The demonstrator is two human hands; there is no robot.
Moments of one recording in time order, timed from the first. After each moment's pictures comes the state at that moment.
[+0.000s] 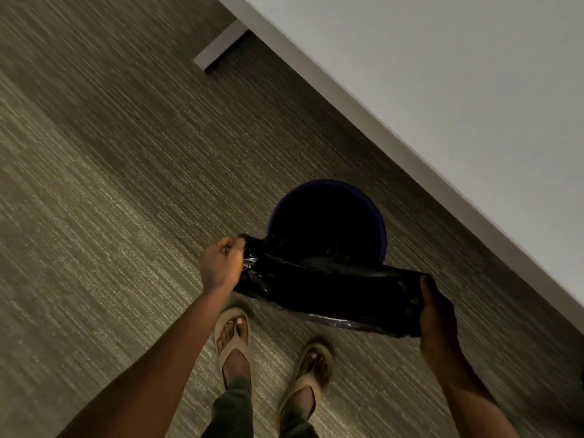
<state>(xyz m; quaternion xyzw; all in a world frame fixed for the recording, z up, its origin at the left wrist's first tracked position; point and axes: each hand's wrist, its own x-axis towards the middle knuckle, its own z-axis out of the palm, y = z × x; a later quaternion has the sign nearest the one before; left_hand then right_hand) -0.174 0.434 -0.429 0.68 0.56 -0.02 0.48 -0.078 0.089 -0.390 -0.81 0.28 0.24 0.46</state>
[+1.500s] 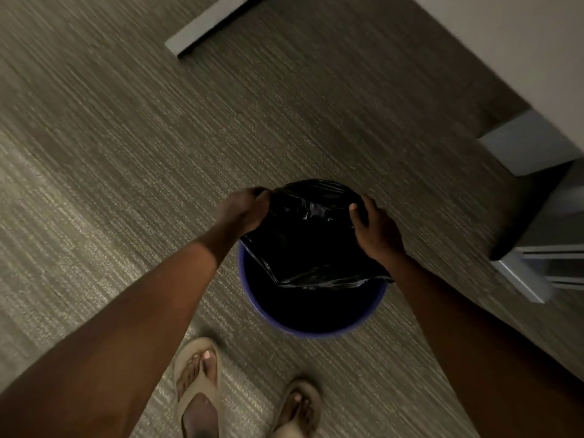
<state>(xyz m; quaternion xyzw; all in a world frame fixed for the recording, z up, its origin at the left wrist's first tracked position) -0.022 0.455 -0.530 0.82 0.35 -0.18 0.41 0.087 0.180 -0.555 -0.94 -0.13 0.24 0.20</state>
